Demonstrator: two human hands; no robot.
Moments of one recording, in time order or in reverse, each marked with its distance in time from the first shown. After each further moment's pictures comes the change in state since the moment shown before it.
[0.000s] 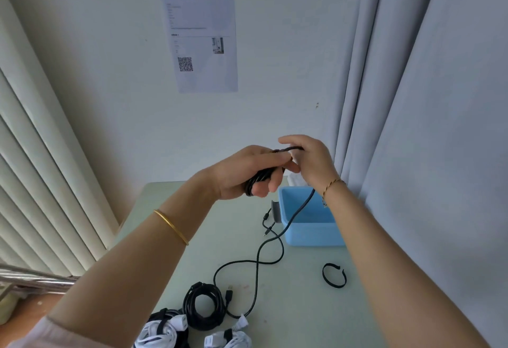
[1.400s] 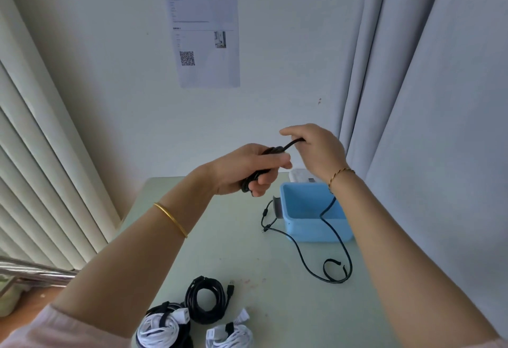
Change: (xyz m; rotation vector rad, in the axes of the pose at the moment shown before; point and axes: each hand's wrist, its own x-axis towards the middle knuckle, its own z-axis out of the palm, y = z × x) left_hand -0.004 -0.003 -0.004 -0.029 0.025 -0.071; right_hand 0.003 -0.011 -0.012 -0.465 -0.025 -0.133
